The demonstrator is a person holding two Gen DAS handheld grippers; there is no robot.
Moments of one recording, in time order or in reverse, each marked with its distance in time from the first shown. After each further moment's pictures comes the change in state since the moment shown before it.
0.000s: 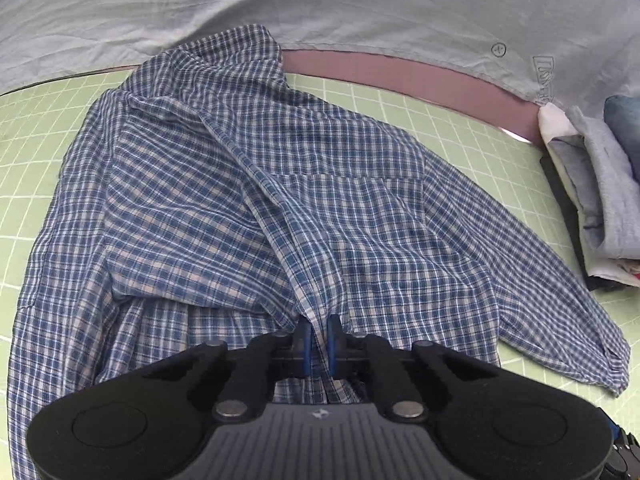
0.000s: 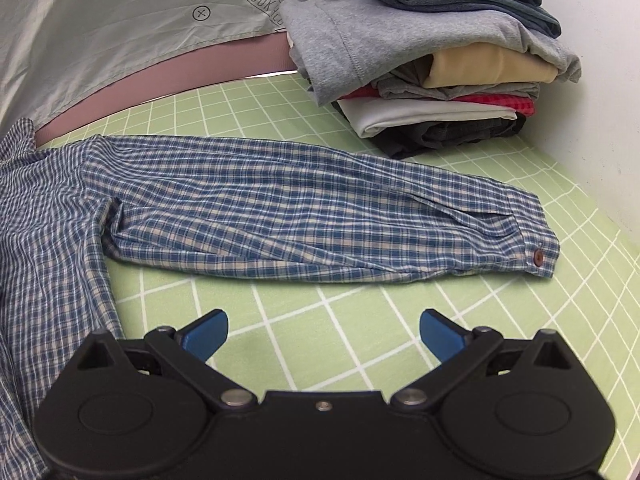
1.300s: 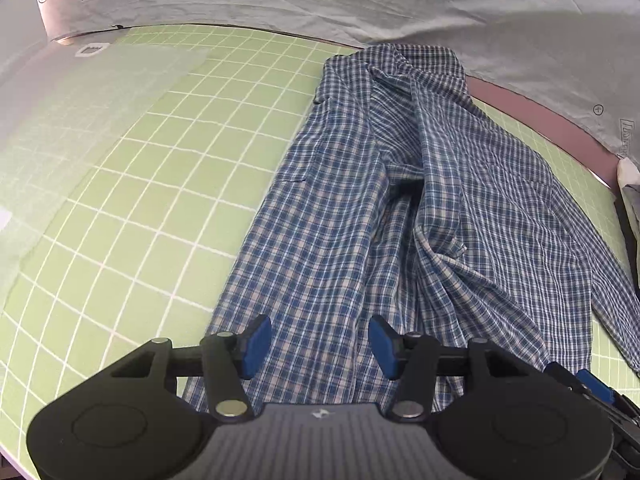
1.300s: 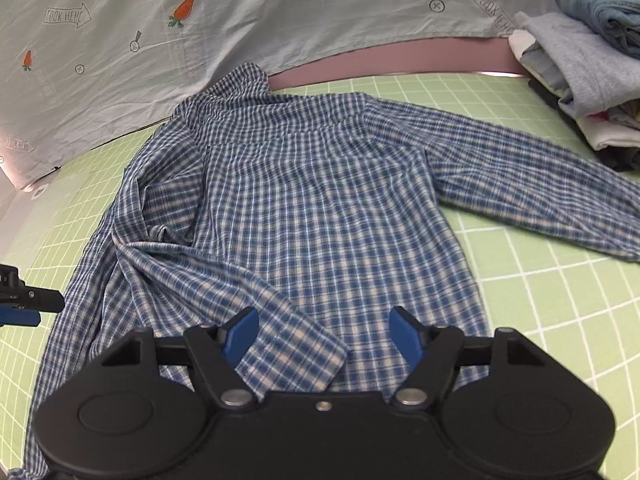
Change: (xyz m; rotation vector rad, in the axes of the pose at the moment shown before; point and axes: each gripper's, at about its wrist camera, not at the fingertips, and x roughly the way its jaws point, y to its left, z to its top) left arm -0.099 0.124 -0.096 -0.202 -0.034 0.200; right arm -0.071 0.118 -0.045 -0.163 0.075 0.470
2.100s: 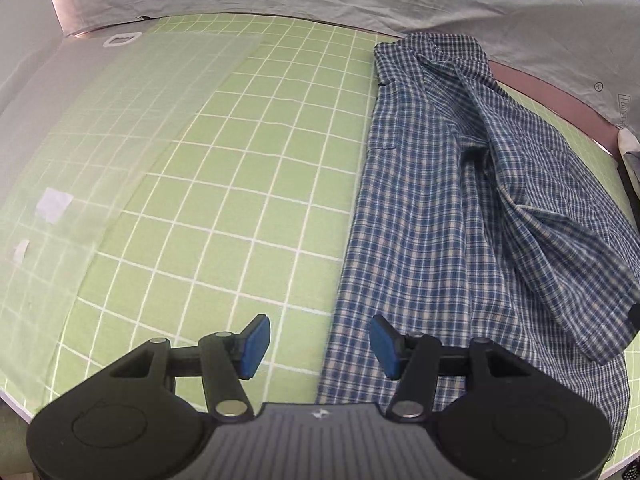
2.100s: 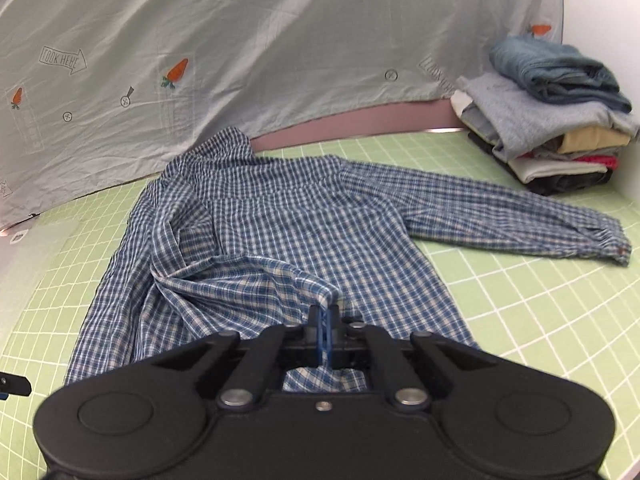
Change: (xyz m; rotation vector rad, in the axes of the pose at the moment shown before) left arm -0.032 0.105 -0.030 0.074 0.046 0.008; right arm -0.086 0.071 -0.031 0.014 -0.250 -0.204
